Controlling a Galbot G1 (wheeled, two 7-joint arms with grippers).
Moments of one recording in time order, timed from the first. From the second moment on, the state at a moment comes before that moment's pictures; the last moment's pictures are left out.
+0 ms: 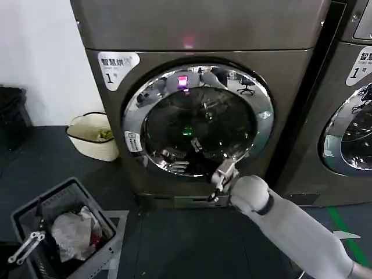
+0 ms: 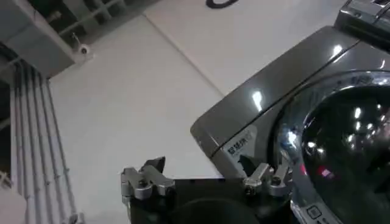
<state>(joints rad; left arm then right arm) 1.85 -1.56 -1.16 -2.35 -0.07 -0.79 0.23 -0.44 1.01 -0.32 1.74 0.51 -0.07 -0.13</state>
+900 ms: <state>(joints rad) 1.86 -1.56 -1.16 -2.36 -0.07 -0.79 0.23 -0.33 1.14 -0.41 1.59 0.51 -0.07 -0.14</state>
